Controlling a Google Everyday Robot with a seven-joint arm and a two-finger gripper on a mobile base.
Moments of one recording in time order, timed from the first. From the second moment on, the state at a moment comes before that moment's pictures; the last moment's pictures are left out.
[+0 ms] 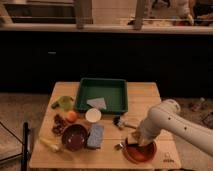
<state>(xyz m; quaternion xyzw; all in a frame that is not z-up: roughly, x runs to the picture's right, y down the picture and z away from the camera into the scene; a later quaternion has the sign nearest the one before) 0.183 0.262 0.738 -0.33 -0.10 0.00 0.94</state>
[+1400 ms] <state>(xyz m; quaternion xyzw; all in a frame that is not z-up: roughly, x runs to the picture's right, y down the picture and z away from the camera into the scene) 0.248 0.309 0.696 -0.35 -0.09 0.02 0.93</state>
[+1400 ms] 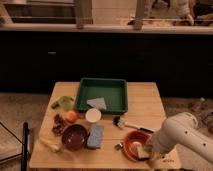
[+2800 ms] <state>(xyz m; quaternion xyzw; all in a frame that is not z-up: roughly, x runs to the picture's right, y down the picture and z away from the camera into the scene) 0.175 0.243 0.728 -0.32 -0.11 -0.04 0.94</state>
